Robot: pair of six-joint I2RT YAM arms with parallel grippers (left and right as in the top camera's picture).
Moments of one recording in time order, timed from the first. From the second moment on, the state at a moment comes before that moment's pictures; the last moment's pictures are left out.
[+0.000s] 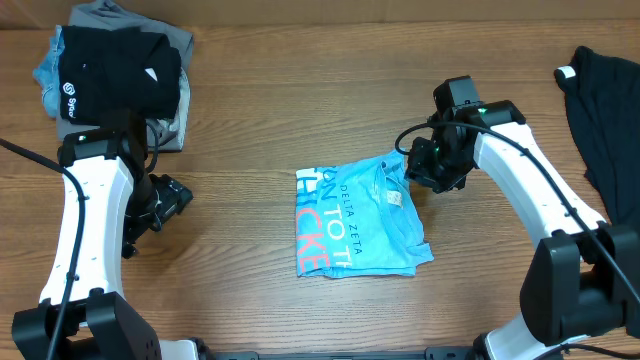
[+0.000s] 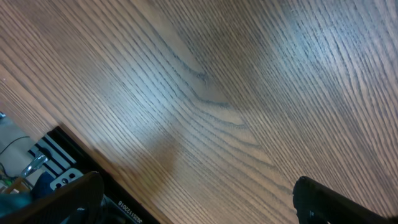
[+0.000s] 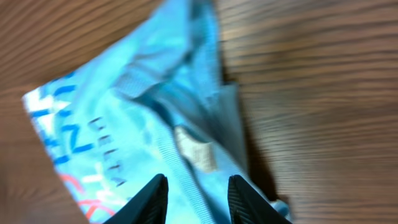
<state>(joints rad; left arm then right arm) 0.18 1.57 1.27 -1.38 -0.13 -0.76 0.20 1.76 1.35 -1.04 -0.26 0.45</state>
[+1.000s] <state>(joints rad) 0.18 1.57 1.27 -1.36 -0.09 -0.75 0.38 1.90 1.34 -0.86 -0.12 0.49</state>
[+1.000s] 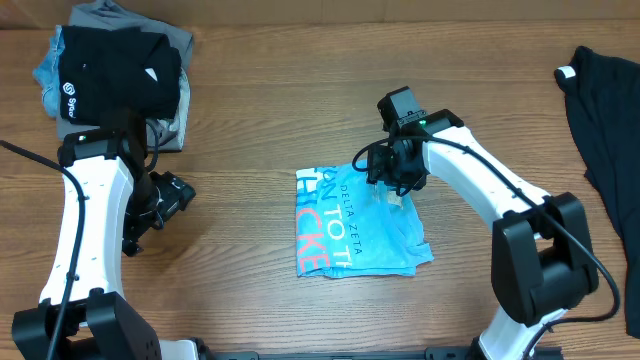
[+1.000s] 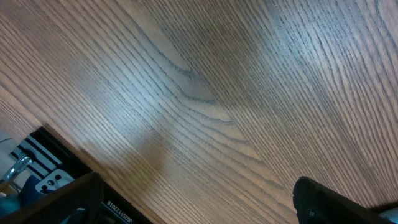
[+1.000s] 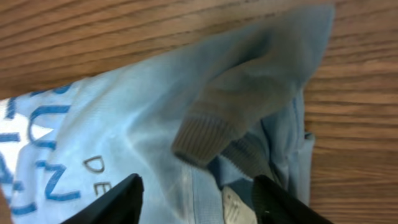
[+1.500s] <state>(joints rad) 0.18 1.57 1.27 -1.36 -0.09 -0.75 0.35 1.96 1.34 -0.87 -0.05 0.51</state>
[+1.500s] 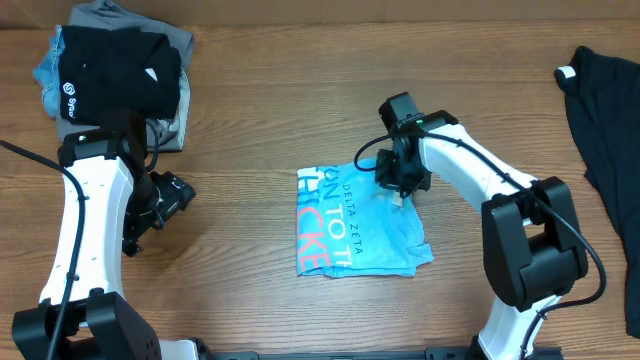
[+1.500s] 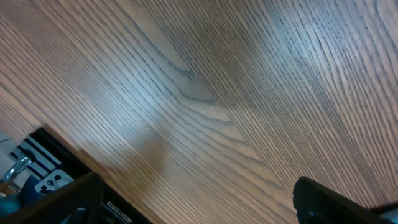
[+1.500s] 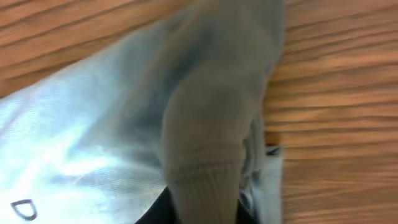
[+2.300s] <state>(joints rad) 0.18 1.57 1.27 -1.36 -0.09 -0.75 0.20 1.96 1.34 -1.13 0.23 0.65</state>
